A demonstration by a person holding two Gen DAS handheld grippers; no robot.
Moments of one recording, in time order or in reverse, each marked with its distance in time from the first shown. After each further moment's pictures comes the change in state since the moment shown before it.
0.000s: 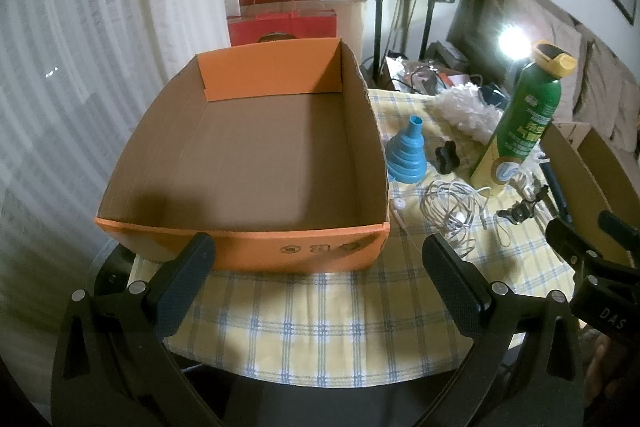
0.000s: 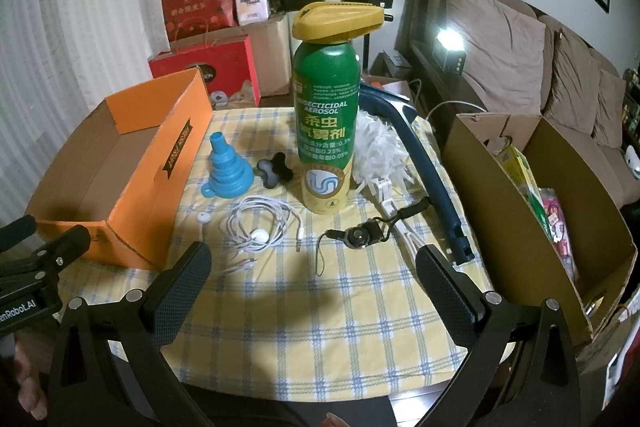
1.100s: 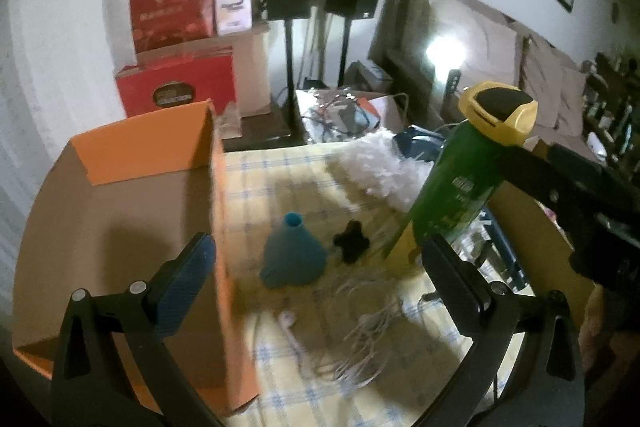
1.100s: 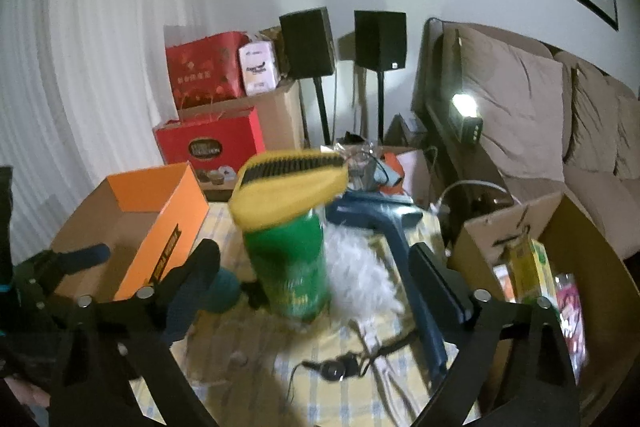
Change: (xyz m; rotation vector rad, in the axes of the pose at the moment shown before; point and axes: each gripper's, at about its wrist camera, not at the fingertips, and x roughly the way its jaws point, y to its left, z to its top) left arm 0.054 -0.086 0.079 0.142 -0.082 -0.245; right arm 0.018 -0.046 0.090 -0.013 -0.218 0.114
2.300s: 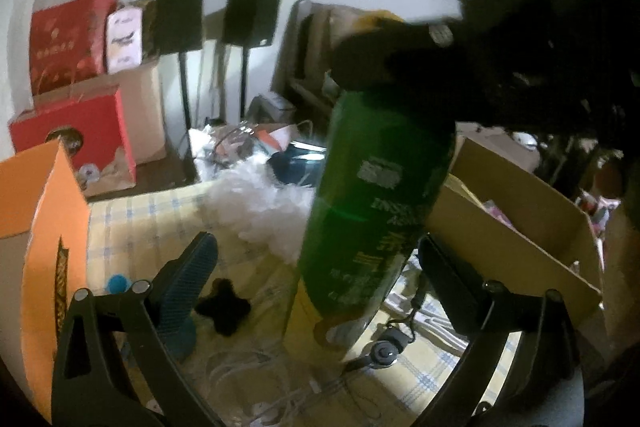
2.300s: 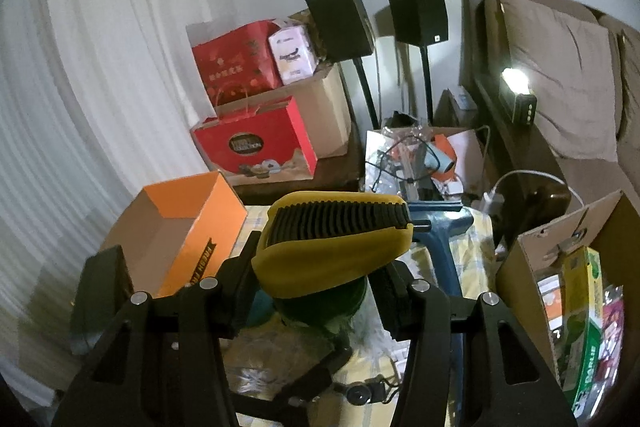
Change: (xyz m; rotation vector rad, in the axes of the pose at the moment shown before) left arm 0.061 -0.062 -0.017 0.148 -0.168 -0.311; right arm 0.037 -0.027 0.032 0.078 0.112 0.227
